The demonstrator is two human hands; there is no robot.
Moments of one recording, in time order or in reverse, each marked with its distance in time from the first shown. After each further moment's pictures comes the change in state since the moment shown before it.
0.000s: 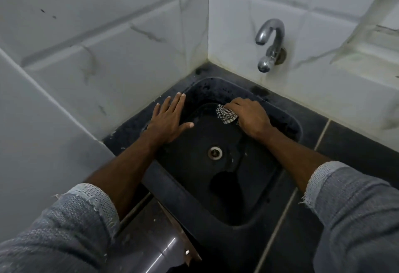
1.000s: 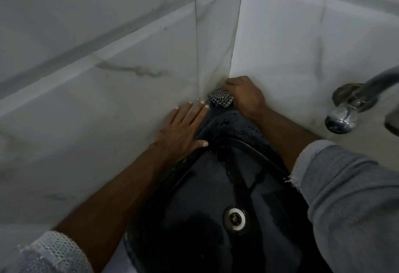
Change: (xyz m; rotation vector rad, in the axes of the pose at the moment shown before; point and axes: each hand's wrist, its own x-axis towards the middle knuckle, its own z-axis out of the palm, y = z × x) left_hand 0.205 -0.077 0.033 0.269 0.097 0.218; right_hand 0.299 0.084 0.095 0.089 0.058 -0.050
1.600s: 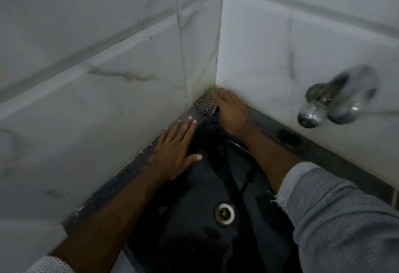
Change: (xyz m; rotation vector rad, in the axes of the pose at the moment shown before) left_hand -0.037 0.040 -0.004 -0.210 -0.075 -0.099; right_hand -0.052 -0.023 -0.003 0.068 -0.014 0.096
